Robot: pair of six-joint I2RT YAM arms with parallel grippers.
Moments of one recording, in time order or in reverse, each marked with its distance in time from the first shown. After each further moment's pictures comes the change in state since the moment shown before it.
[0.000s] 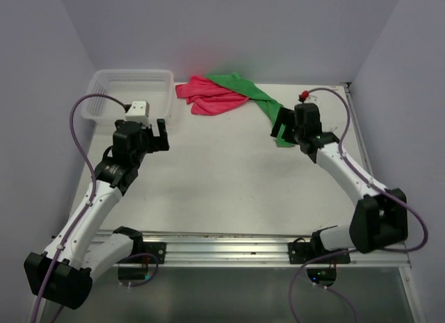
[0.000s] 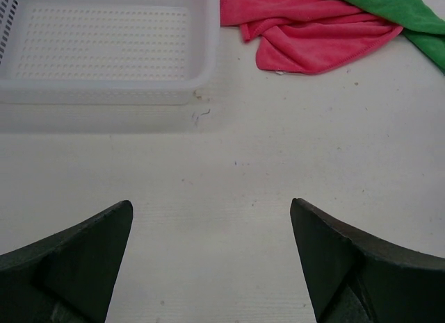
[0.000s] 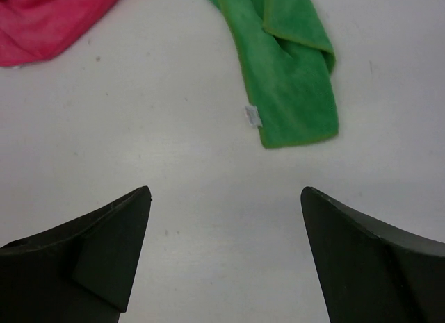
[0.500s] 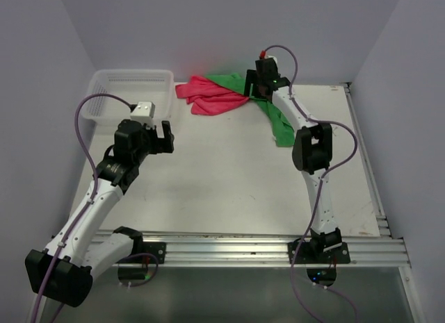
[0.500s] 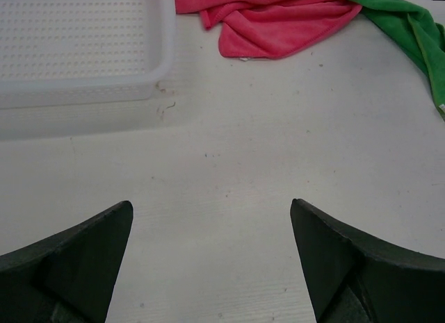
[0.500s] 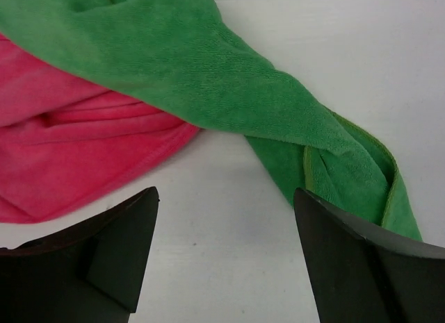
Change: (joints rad) left arm 0.000 0.015 0.000 0.000 0.114 0.000; right arm 0.037 1.073 1.293 -0.251 0.011 -0.137
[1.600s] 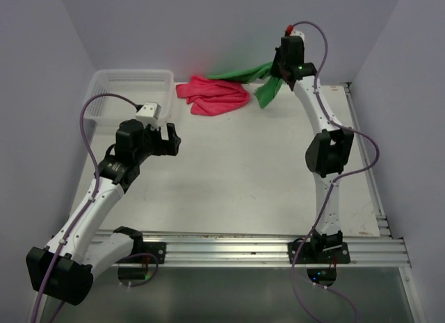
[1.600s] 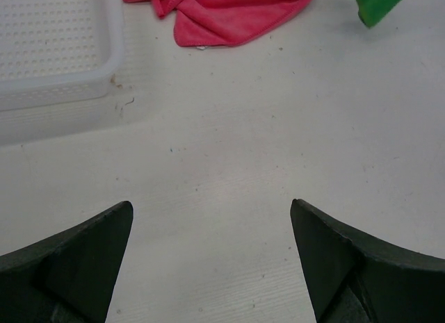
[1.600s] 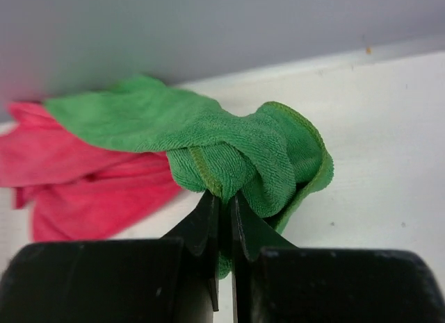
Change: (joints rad) left arm 0.000 0.016 0.000 0.000 0.142 0.000; right arm -0.092 -0.048 0.105 -0.056 0.012 -0.002
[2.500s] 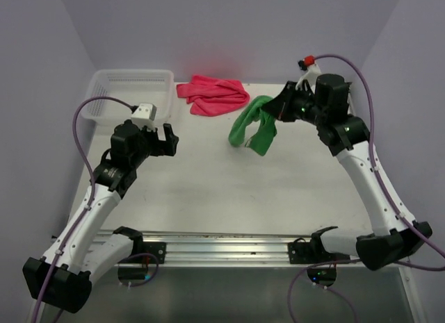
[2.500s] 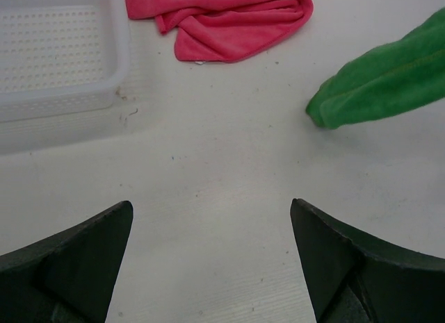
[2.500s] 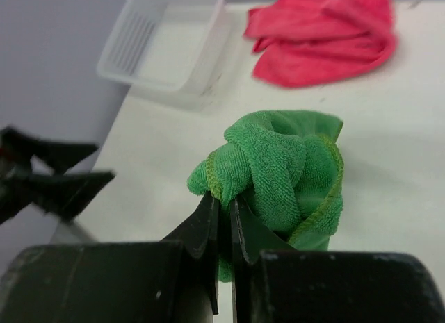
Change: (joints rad) left arm 0.000 -0.051 -0.014 0.011 0.003 0.000; right arm 0.093 -1.003 -0.802 0.067 -0.450 0.090
